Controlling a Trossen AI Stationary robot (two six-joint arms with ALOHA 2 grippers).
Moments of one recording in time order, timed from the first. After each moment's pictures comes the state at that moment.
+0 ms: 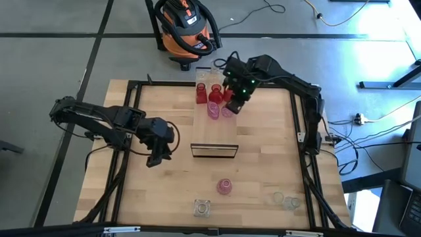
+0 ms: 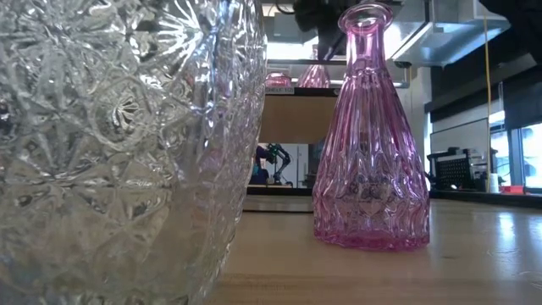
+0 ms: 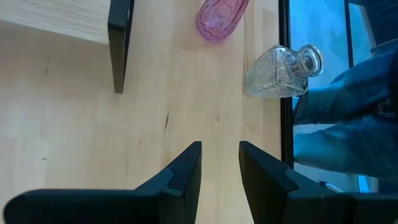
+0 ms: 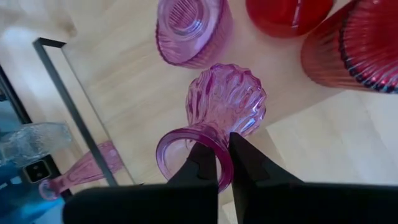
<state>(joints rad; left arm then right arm) -0.17 1.14 1.11 -0.90 0.22 -0.43 -0.35 1.94 2.24 -1.57 -0.24 0.19</state>
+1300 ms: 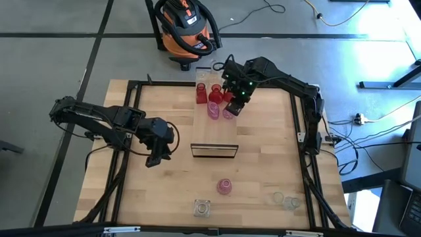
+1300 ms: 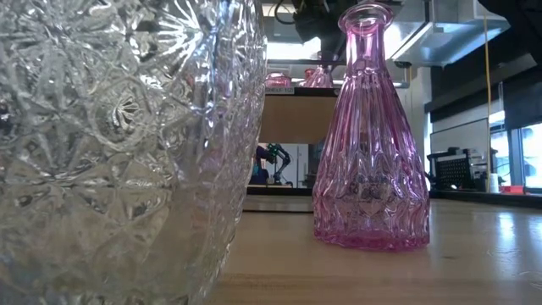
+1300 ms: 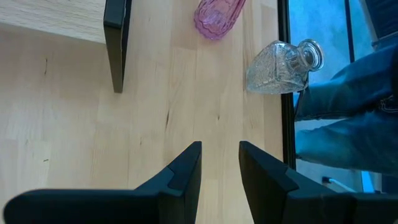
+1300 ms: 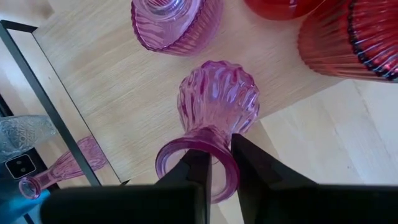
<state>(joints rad) -0.17 1.14 1.11 -0.90 0.23 -0.41 -0.35 1.95 2.18 -1.57 -0.22 0.17</state>
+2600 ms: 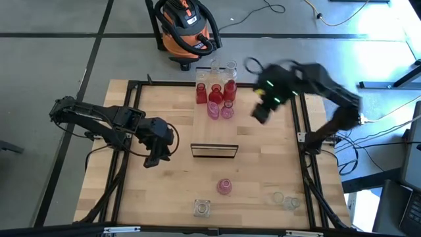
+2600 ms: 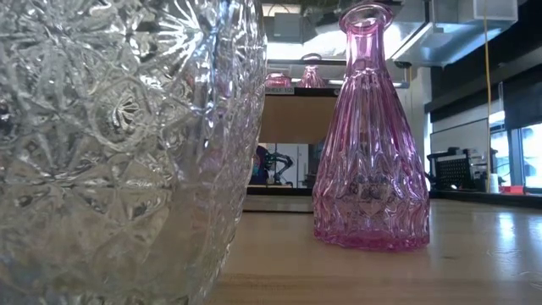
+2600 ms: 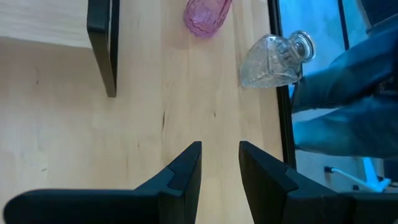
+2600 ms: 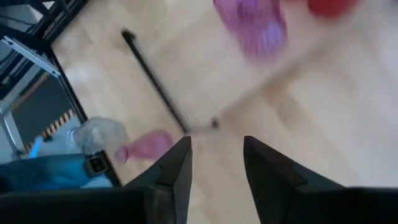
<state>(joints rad) -0.17 1.14 1.11 -0.90 0.25 -0.35 -0.17 1.57 2.08 -1.57 -0.17 0.52</state>
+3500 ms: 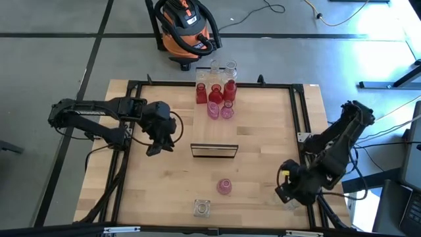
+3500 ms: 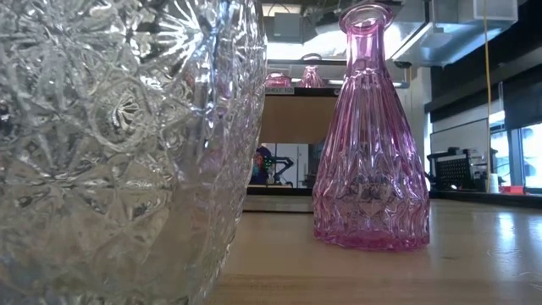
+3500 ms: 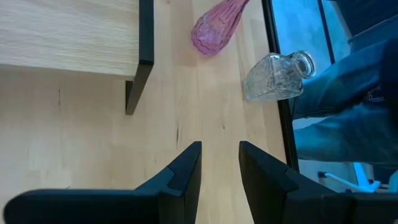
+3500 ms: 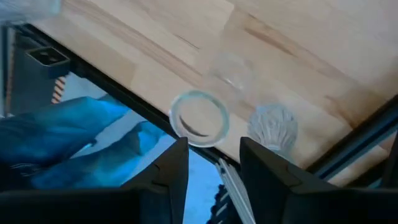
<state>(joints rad) 0.04 1.14 1.11 -0.90 0.41 -0.17 0.89 1.33 1.26 -1.13 0.00 1.93</state>
